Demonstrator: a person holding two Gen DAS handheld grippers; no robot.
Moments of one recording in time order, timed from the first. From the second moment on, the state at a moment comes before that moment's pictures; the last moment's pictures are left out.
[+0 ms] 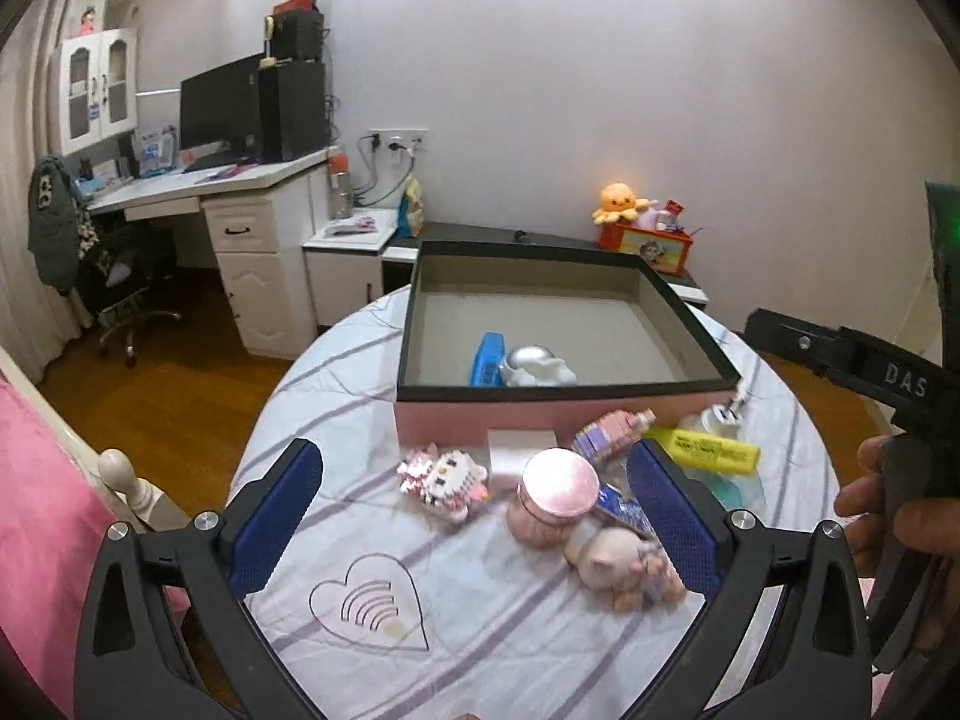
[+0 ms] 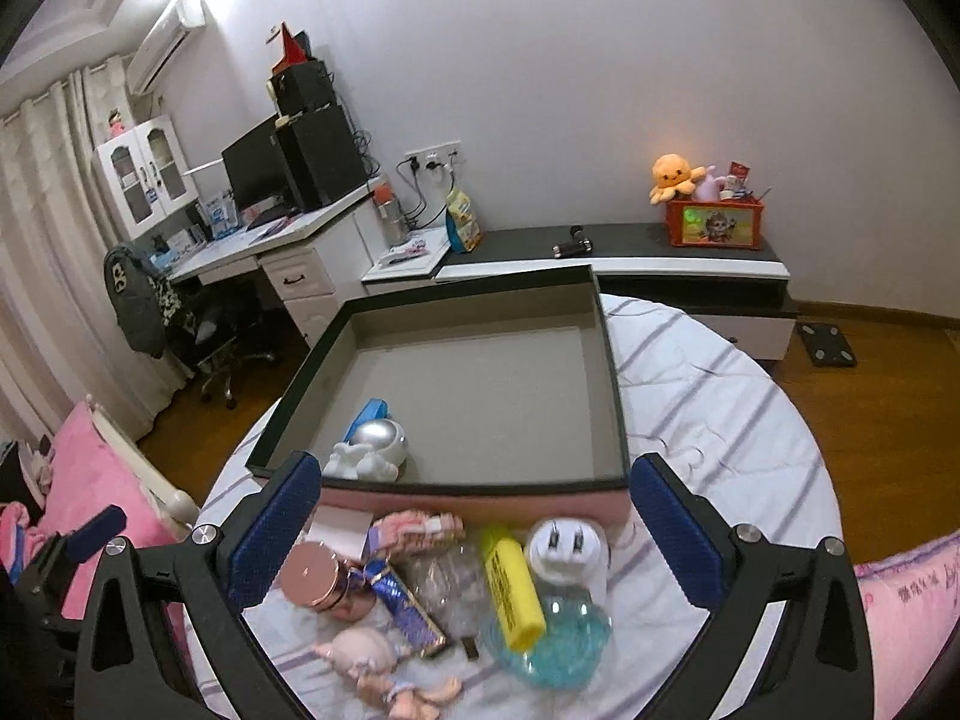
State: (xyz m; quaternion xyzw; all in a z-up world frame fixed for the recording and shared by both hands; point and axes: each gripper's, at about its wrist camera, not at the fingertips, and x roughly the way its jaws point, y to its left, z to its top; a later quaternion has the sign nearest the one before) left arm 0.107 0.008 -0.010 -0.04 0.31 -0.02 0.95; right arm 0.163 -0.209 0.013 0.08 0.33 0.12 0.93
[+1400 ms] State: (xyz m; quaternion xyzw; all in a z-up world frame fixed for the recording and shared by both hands) left arm 0.147 -0.020 -0.072 -0.03 0.37 -0.07 0.93; right arm 0.158 -0.213 -0.062 0.08 0.40 0.14 0.90
